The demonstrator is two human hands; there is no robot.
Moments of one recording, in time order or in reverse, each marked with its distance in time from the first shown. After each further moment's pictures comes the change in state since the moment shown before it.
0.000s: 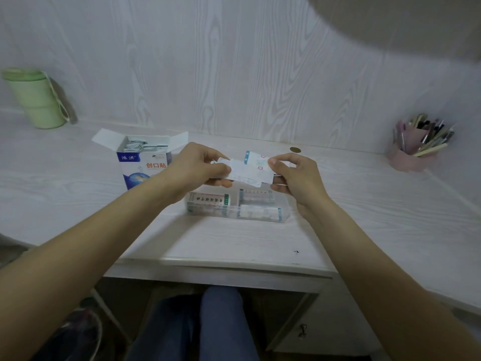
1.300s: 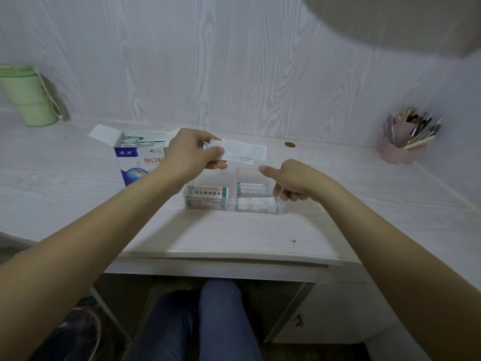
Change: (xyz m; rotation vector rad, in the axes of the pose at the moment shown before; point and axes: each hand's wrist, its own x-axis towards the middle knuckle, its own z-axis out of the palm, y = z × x) left_hand 0.000 0.002 0.000 0.046 0.199 0.120; right_hand -0.003 -0.020 -0.007 -1.026 -0.268 0.166
